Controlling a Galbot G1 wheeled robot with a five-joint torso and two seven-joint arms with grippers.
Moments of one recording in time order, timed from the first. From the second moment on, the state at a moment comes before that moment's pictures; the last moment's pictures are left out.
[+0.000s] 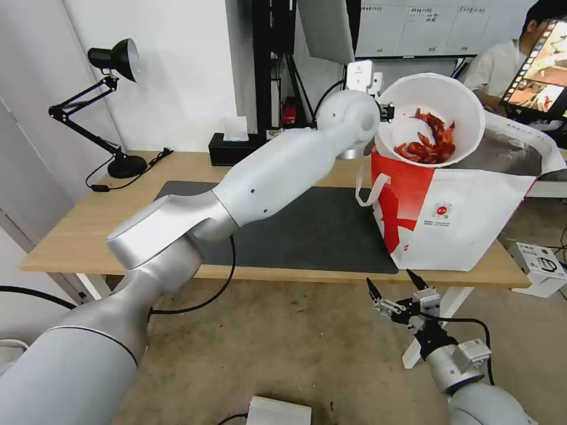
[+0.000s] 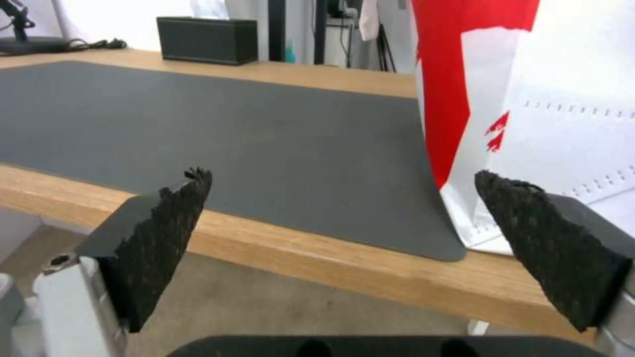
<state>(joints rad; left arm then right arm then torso) -0.28 -1.59 0.57 -1.12 -1.41 0.43 -0.60 -1.63 0.75 0.36 2.13 0.54 0.16 0.30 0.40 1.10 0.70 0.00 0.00</state>
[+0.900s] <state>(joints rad) -0.31 -1.51 0.69 -1.21 -1.27 0.57 -0.30 -1.63 0.75 0.36 2.13 0.54 0.16 0.30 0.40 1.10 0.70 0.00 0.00</state>
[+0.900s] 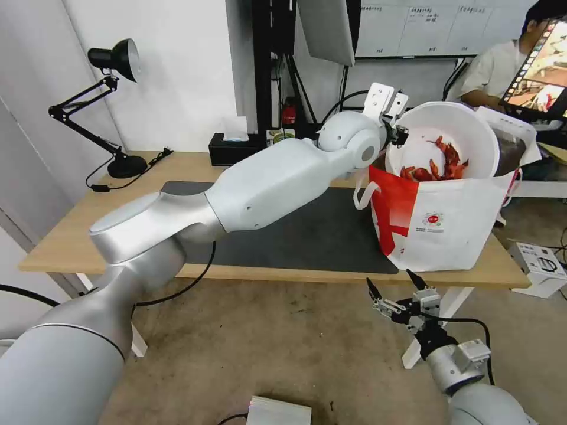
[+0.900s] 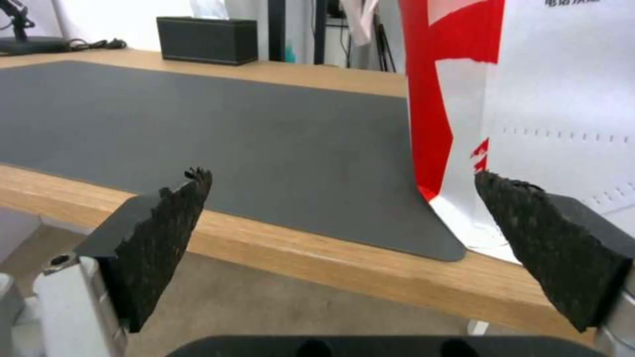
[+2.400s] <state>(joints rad) 0.06 -0.81 0.51 -1.73 -1.00 0.22 -0.18 -1.63 0.75 0.36 2.13 0.54 0.16 0.30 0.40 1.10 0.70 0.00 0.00</state>
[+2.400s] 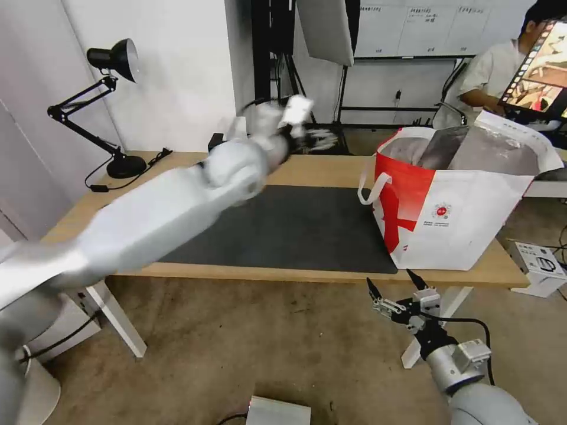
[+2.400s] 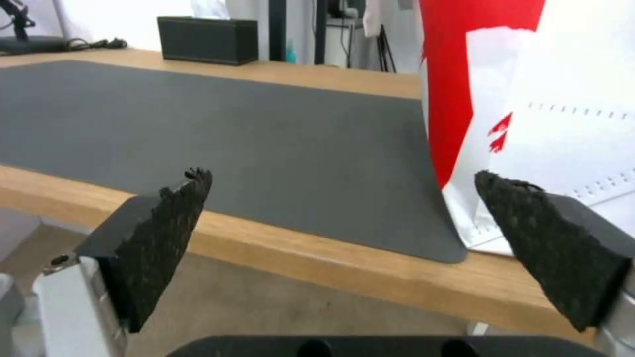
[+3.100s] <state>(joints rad) 1.02 -0.65 -0.13 -1.94 -0.71 0.05 -0.10 -1.63 0.75 0.36 2.13 0.54 0.16 0.30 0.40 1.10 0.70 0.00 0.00</state>
